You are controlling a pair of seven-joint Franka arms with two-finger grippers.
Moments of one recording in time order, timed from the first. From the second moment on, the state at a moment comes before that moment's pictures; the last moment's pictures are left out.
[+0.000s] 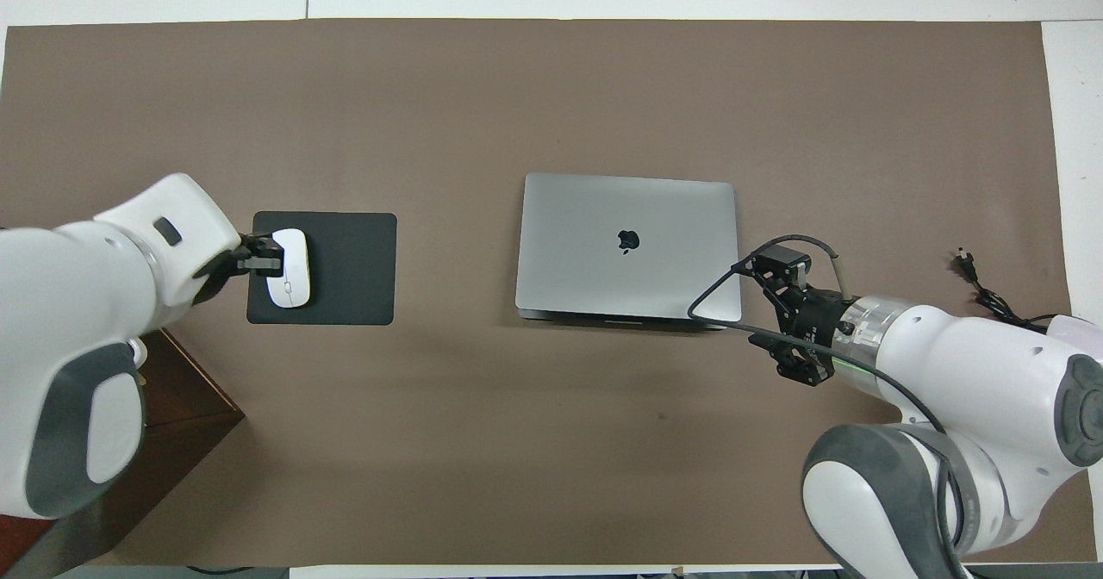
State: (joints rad) left arm -0.27 -0.26 0.01 -2.26 -0.02 2.34 -0.01; right arm 0.33 -0.29 -0.04 -2.51 0.47 2.57 1.13
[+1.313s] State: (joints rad) left arm -0.59 -0.12 0.01 -2.77 -0.02 3.45 -0.01; right arm 0.47 -0.10 -0.03 -2.53 0.49 2.88 1.23
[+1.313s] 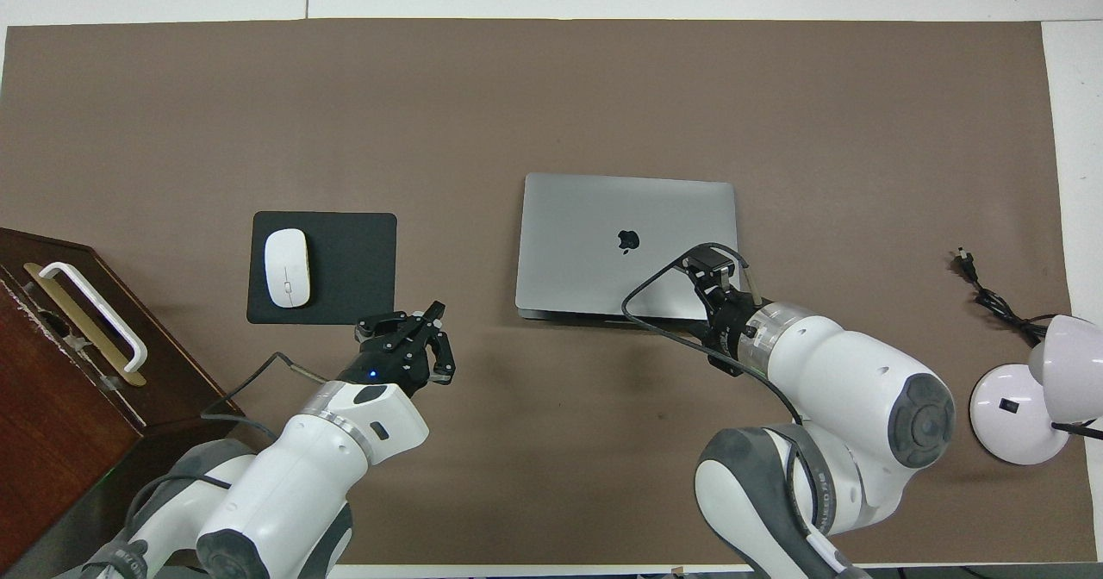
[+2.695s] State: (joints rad) left arm -0.71 0.19 0.01 -2.57 -0.01 3.48 0.07; right arm 0.48 -0.03 -0.03 -2.50 0.49 2.92 1.23
